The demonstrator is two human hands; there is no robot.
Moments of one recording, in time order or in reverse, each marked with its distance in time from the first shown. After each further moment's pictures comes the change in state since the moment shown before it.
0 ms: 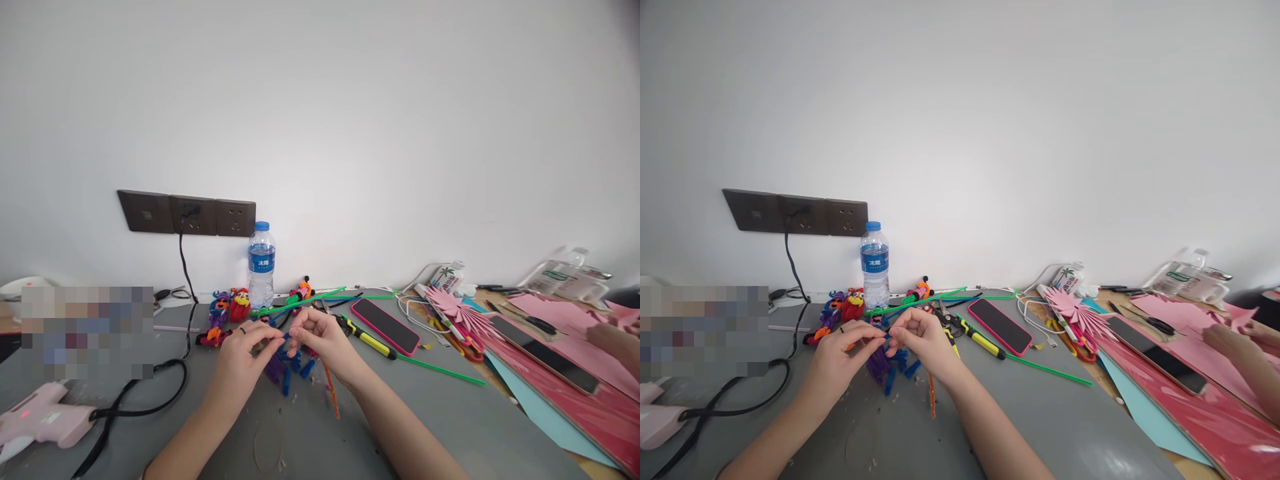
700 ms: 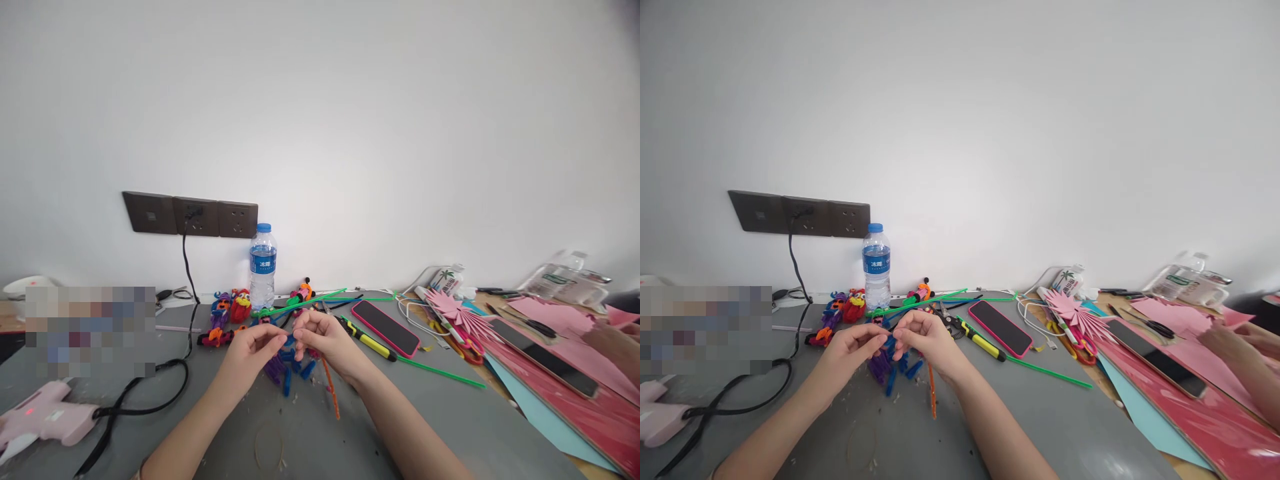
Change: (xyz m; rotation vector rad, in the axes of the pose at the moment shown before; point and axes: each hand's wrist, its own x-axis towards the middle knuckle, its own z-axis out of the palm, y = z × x) left_hand 0.004 0.005 -0.002 -0.403 -0.212 -0.364; right_hand 0.000 -0.004 -0.007 0.050 -0.042 0.074
